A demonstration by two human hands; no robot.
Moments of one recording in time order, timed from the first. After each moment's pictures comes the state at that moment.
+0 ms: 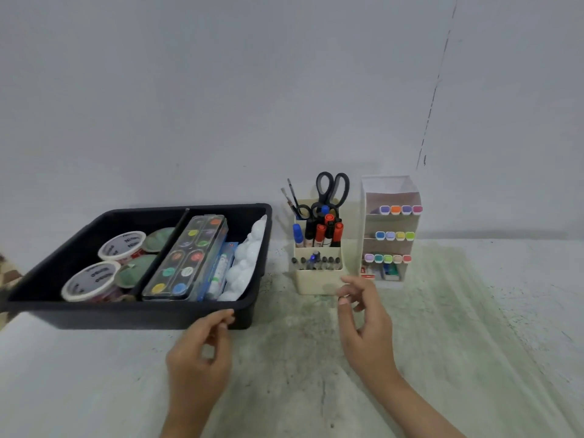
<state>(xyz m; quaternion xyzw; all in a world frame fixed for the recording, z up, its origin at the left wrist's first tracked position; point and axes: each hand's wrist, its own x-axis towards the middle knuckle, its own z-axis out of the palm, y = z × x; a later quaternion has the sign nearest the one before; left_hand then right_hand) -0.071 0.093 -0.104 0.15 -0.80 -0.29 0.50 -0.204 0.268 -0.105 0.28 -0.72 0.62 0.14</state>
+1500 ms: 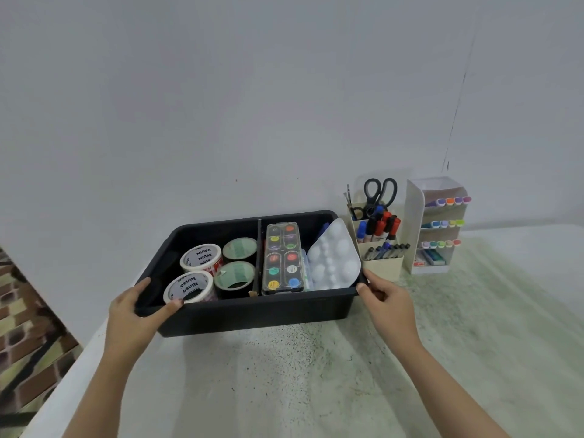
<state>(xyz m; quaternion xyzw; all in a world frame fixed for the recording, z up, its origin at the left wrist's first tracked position) 0.035 -0.175 -0.070 0.32 -0.79 -0.43 0.30 -0.126 0.172 -0.078 0.09 -0.77 0.62 0.06</state>
